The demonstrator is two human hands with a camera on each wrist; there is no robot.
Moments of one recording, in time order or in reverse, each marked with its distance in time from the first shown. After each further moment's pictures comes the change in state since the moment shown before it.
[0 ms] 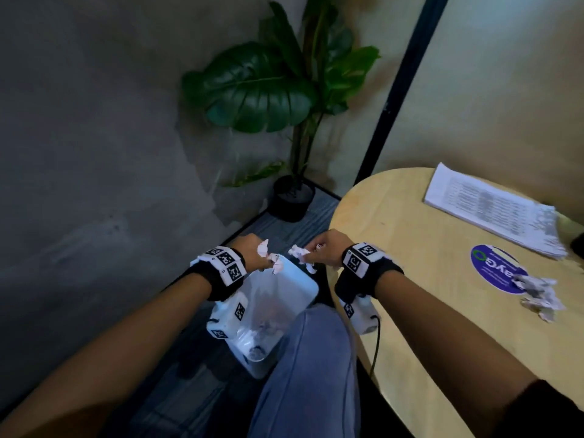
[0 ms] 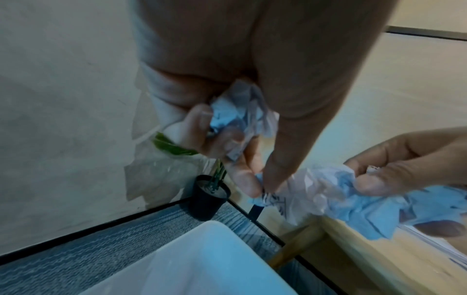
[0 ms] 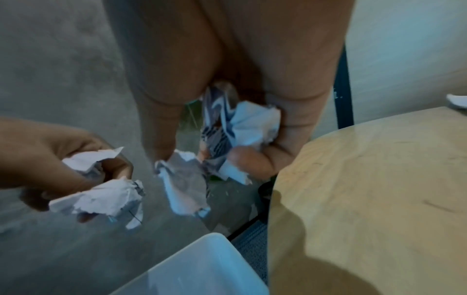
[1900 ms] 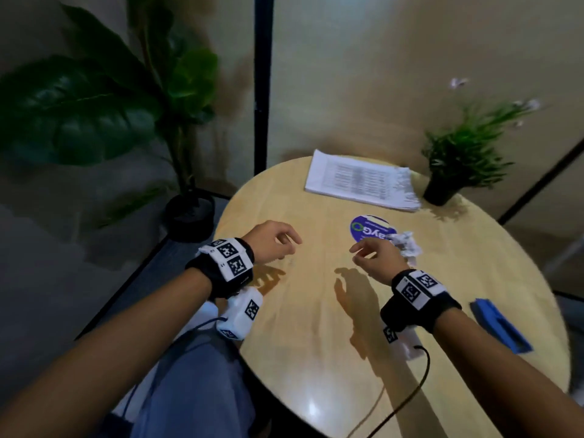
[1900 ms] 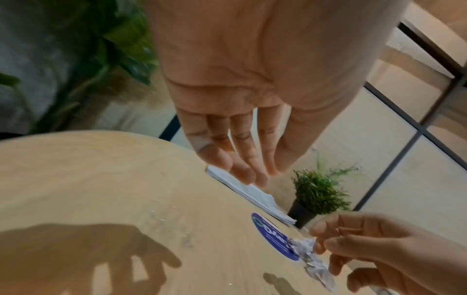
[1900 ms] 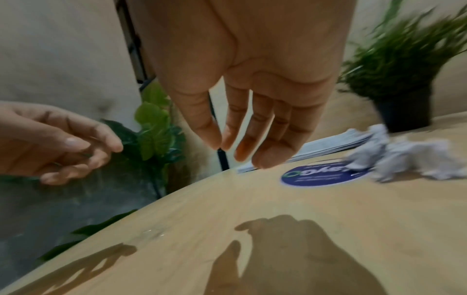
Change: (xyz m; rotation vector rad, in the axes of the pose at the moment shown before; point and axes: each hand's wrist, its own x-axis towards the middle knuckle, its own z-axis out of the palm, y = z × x) left_hand 0.022 0.232 0.060 -0.160 -0.179 0.555; right_hand -0.140 0.220 -0.092 0.280 0.531 0.314
